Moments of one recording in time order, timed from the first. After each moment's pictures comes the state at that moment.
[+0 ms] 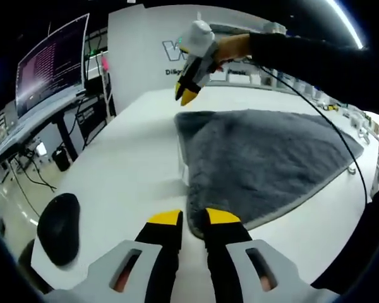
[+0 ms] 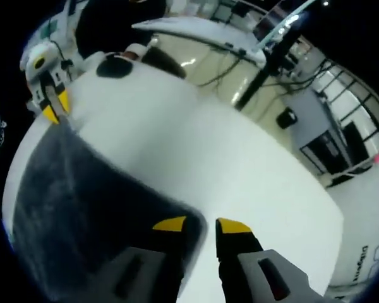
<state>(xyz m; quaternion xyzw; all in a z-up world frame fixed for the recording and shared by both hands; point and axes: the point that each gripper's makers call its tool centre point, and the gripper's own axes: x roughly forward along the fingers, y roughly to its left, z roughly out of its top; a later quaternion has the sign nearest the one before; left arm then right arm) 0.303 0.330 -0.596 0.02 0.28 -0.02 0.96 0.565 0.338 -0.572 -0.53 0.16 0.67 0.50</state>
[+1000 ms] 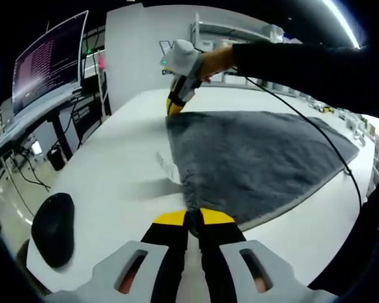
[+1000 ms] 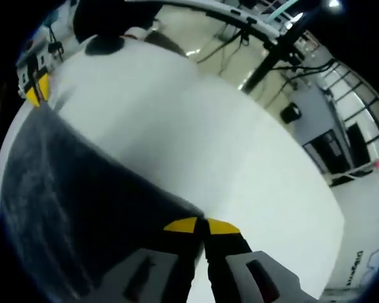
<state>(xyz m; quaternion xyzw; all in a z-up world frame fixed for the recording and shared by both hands) 0.303 0.326 -0.598 0.01 0.28 -0.04 0.96 0.585 0.361 -0.603 -0.56 0.15 0.65 0.49</state>
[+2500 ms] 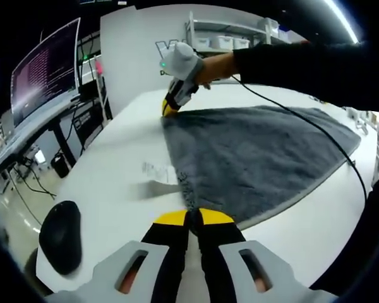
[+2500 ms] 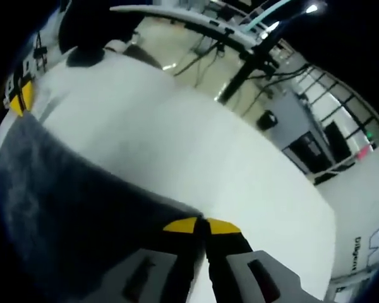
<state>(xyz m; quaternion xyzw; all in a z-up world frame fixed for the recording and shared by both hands) 0.304 0.331 -0.598 0.04 0.28 -0.03 0.96 0.588 0.371 -0.600 -0.49 0.12 0.64 0.58</state>
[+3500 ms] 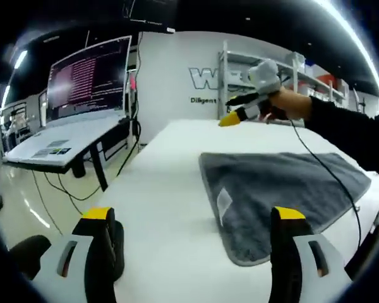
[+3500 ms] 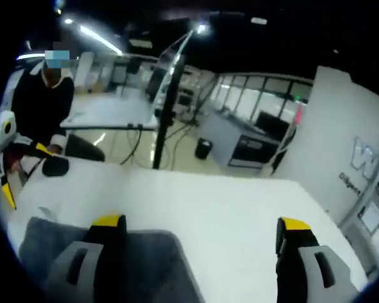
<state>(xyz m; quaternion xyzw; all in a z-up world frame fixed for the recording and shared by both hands) 0.309 0.381 -0.530 -0.03 0.17 0.05 0.98 0.587 0.299 -0.461 -0.24 0.08 0.55 0.80</state>
